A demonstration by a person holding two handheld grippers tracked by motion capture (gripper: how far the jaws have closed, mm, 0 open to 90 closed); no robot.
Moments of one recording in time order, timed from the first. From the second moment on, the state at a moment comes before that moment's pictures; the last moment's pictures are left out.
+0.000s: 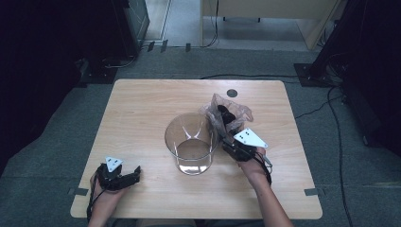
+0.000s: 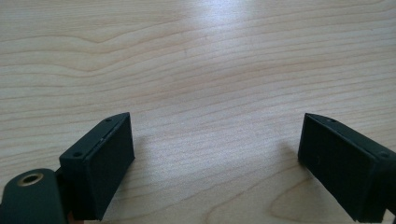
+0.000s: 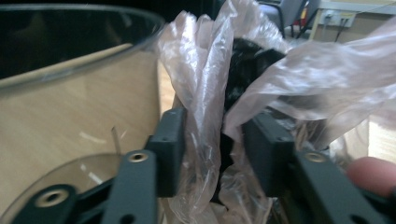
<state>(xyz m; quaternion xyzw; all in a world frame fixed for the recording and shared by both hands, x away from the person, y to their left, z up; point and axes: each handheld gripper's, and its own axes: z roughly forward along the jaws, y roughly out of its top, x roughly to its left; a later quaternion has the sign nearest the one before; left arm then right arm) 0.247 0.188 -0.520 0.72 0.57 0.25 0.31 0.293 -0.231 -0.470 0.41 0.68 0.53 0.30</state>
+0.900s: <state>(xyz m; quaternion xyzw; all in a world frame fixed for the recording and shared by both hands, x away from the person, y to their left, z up) 0.247 0.188 -0.520 0.72 0.57 0.25 0.31 0.264 -0.269 -0.491 0.49 0.69 0.46 0.28</state>
